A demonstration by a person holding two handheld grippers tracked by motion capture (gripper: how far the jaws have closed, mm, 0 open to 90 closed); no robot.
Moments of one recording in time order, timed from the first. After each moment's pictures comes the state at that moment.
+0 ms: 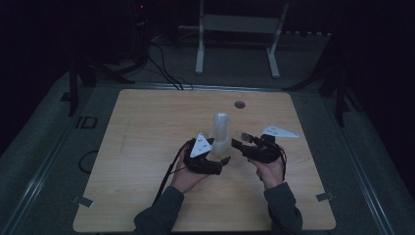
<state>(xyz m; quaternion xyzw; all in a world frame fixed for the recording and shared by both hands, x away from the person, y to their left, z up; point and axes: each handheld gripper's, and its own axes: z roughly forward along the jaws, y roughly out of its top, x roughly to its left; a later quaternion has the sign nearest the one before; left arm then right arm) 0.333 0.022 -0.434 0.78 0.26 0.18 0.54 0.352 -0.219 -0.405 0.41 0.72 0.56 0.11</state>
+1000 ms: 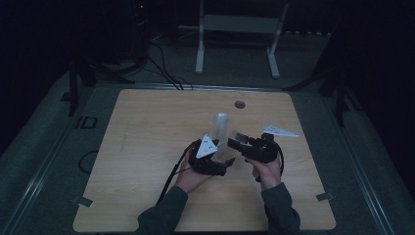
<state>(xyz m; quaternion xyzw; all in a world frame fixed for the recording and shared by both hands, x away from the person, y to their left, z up) 0.335 0.009 -0.439 0.78 0.26 0.18 0.54 0.353 -0.216 -0.405 0.40 0.69 0.61 0.03</state>
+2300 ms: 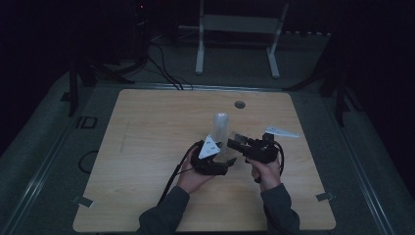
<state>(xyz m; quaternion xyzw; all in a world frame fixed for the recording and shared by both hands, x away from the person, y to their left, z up) 0.335 0.004 -0.440 0.79 0.25 0.16 0.53 0.354 -0.219 -0.410 0.40 0.67 0.63 -0.01</state>
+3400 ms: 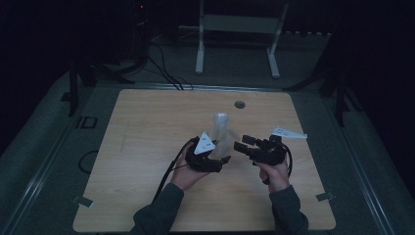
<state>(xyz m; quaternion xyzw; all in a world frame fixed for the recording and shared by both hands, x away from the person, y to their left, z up) 0.342 0.020 -0.431 0.81 0.25 0.16 0.51 0.345 -0.237 -0.401 0.38 0.69 0.61 0.02</state>
